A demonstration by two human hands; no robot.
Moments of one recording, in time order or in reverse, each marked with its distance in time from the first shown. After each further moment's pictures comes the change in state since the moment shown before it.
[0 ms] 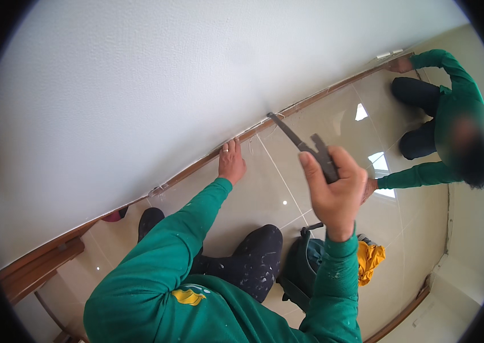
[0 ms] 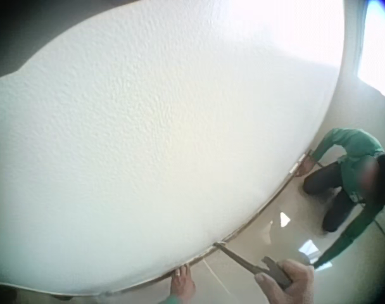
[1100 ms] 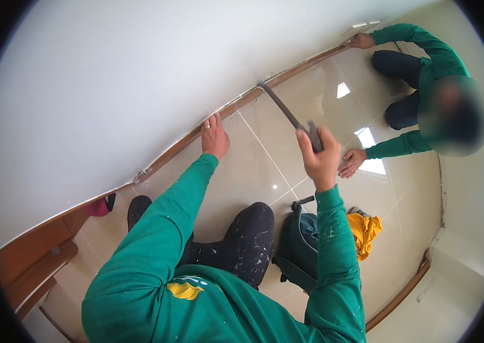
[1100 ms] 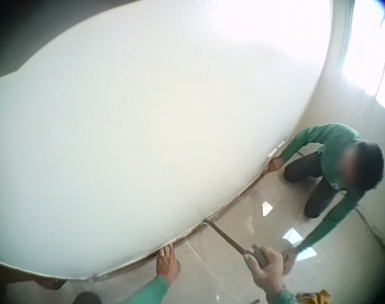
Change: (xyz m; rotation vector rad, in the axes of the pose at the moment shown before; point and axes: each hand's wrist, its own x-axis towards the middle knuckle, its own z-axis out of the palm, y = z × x) left_hand -0.009 0.007 0.006 0.025 0.051 -0.037; right_hand -0.046 0.152 0.017 -0.031 0.071 -0.066
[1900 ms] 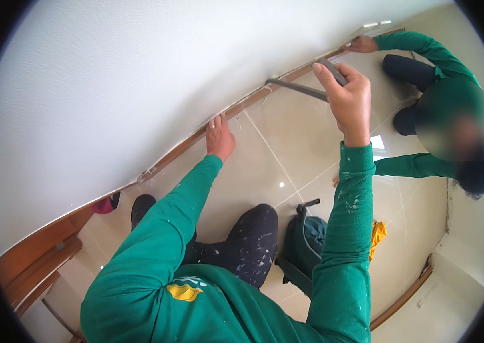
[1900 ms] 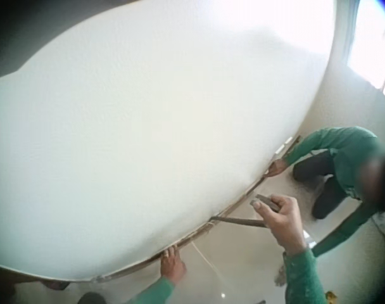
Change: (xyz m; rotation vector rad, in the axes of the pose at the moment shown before) left_hand 0.003 0.001 0.005 0.008 0.040 0.014; right_hand 0.130 -0.050 -0.005 0.310 -0.103 0.174
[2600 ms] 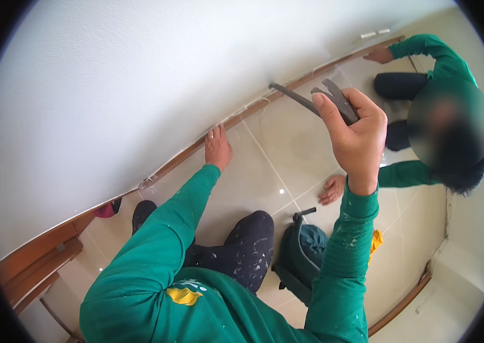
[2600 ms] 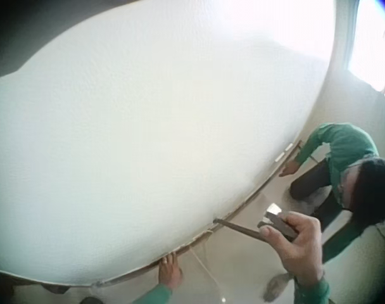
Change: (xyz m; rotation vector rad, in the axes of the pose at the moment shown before) left_hand 0.007 0.004 -0.008 -0.028 -0.026 -0.022; right_hand -0.038 -0.080 -0.030 -0.249 0.040 -0.121
